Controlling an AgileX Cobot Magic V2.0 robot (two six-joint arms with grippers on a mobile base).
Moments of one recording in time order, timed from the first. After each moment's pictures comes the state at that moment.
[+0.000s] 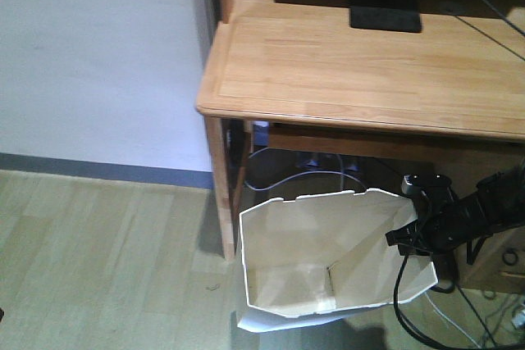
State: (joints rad) left arm 0.00 -0.01 0.03 -0.02 0.27 -0.02; right arm -0.16 2.28 -0.83 1.27 0.35 -1.58
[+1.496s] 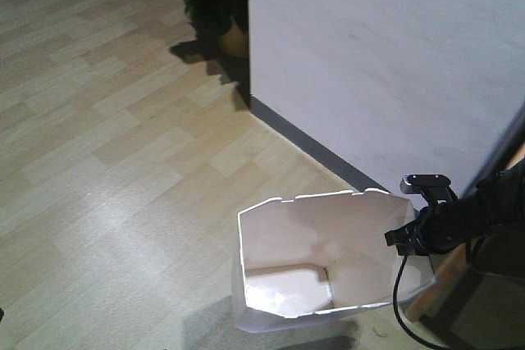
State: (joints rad) left arm 0.00 -0.01 0.03 -0.02 0.27 -0.02; right arm -0.16 2.28 -0.83 1.27 0.36 -1.58
